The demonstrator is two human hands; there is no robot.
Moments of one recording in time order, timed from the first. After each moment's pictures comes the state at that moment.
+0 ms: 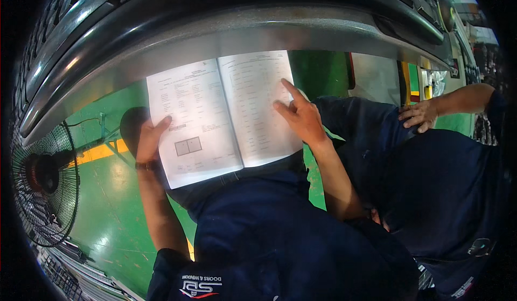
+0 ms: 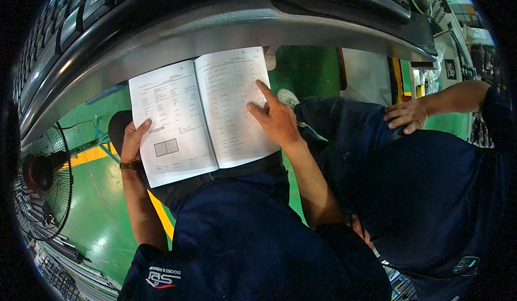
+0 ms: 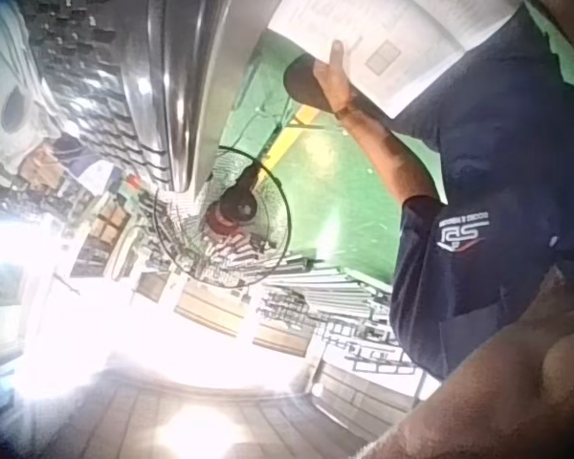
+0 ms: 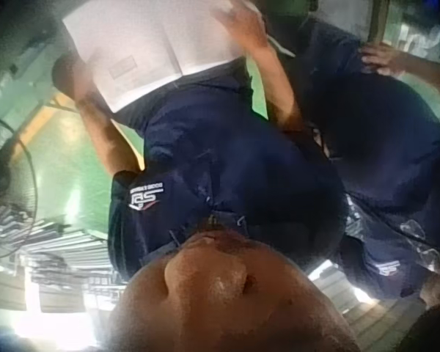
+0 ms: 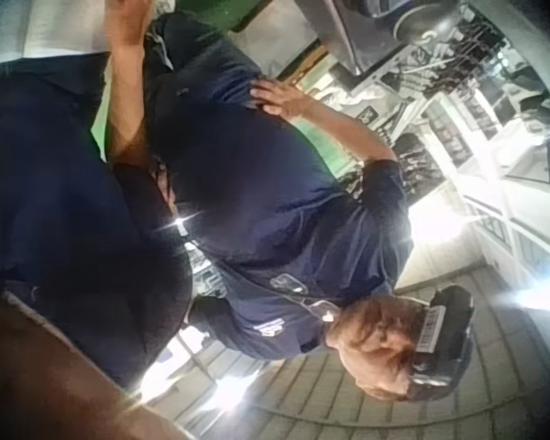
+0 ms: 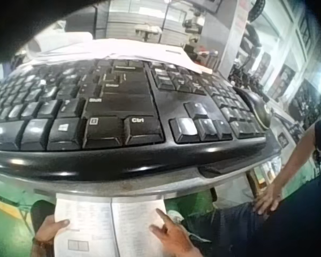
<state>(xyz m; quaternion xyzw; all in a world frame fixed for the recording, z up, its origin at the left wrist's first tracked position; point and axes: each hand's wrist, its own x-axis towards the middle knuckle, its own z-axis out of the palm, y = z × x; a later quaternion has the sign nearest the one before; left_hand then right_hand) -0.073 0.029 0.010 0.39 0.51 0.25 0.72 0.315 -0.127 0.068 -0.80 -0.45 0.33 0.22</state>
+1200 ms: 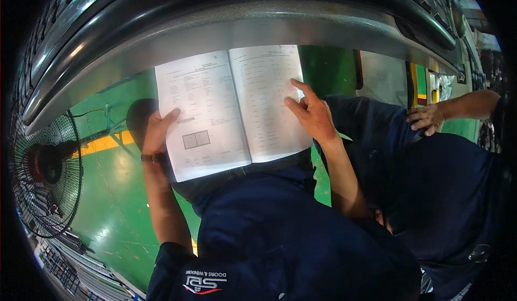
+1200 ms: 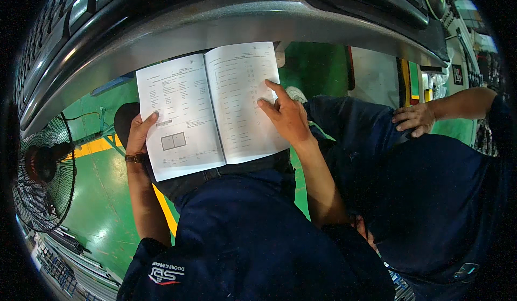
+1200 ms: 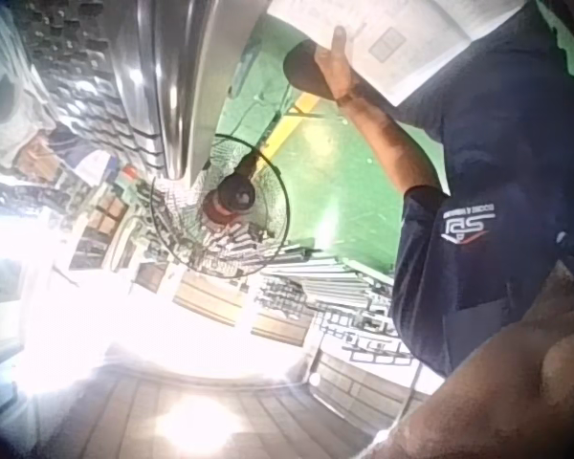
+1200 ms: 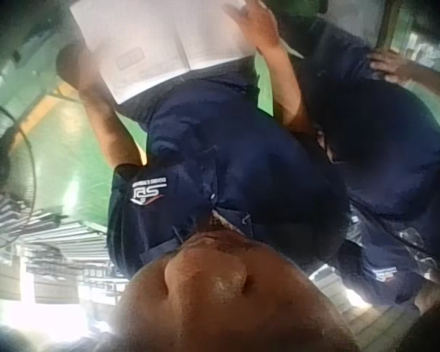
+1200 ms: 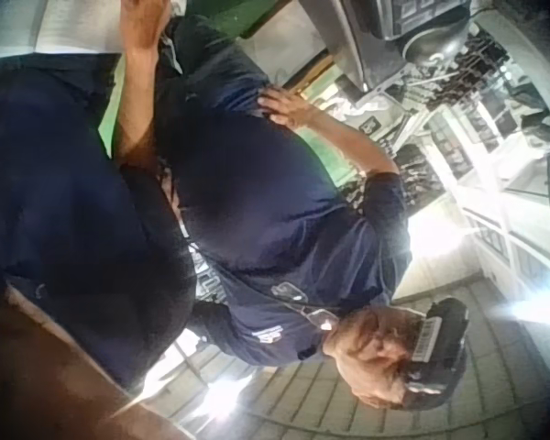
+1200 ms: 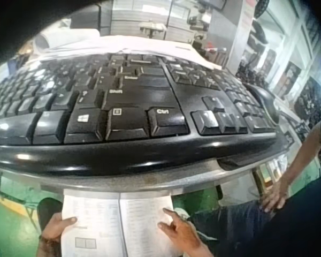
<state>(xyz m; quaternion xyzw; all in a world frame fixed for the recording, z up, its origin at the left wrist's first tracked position) -0.072 0.028 0.018 0.37 0.50 0.25 0.74 0.315 -0.126 0.063 -0.78 -0.46 0.33 0.27</state>
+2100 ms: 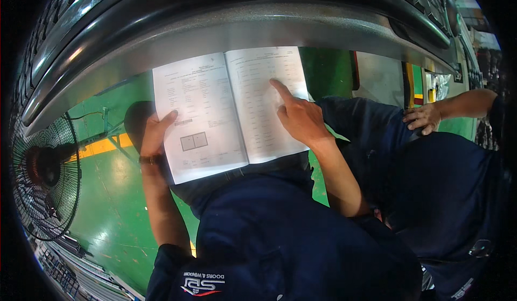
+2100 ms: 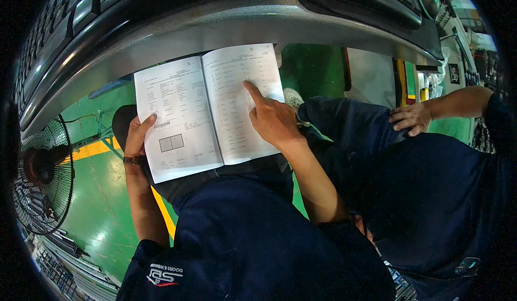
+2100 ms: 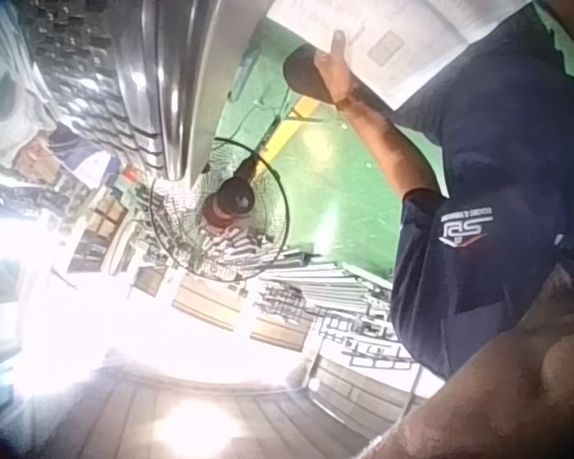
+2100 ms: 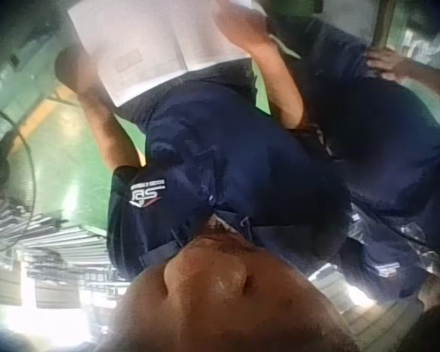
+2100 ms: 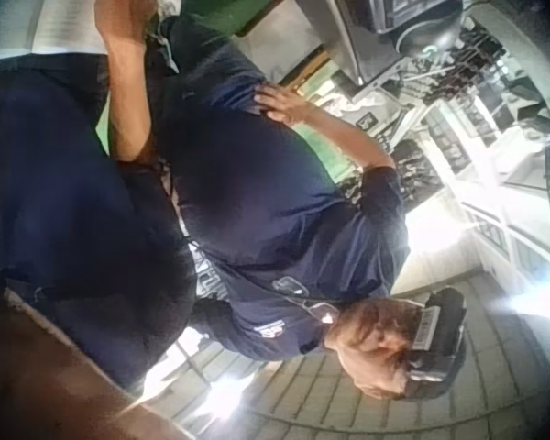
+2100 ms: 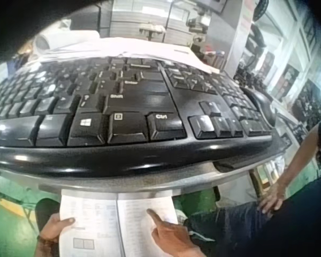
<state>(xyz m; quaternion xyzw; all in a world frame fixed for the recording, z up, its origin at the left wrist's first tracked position) -0.073 0.029 0.017 0.35 0.49 0.26 0.75 0.290 -0.108 0.090 -0.76 -0.59 0.25 0.08</state>
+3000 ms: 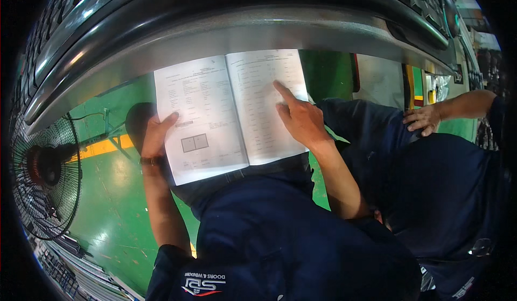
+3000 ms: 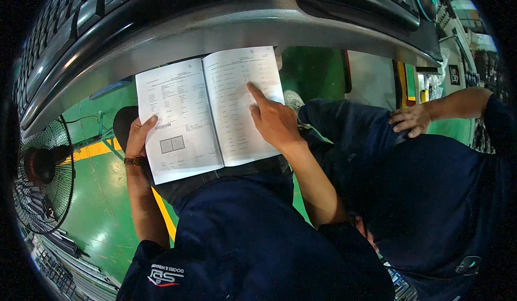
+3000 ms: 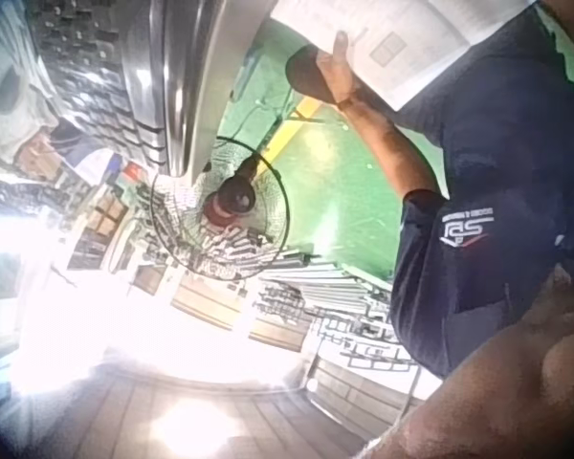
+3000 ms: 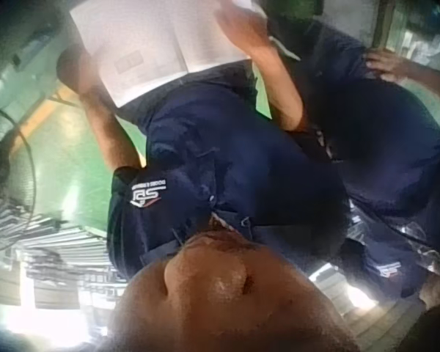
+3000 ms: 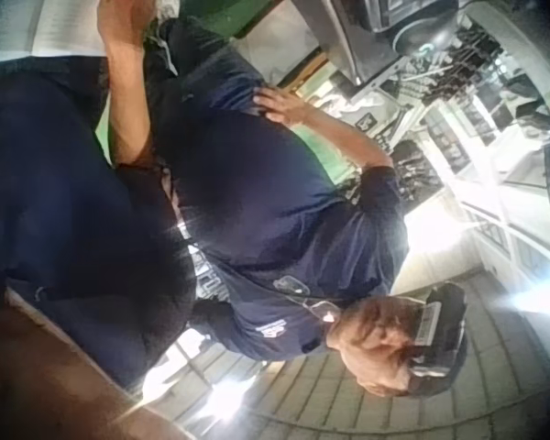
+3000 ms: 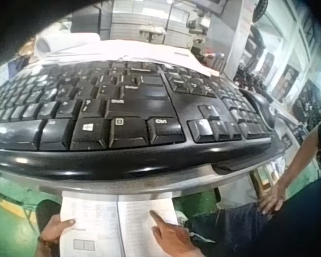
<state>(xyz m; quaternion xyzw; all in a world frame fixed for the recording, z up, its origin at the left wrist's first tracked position) -0.075 0.030 0.009 0.38 0.49 0.25 0.74 0.293 -0.112 0.082 -0.78 -0.56 0.26 0.11</state>
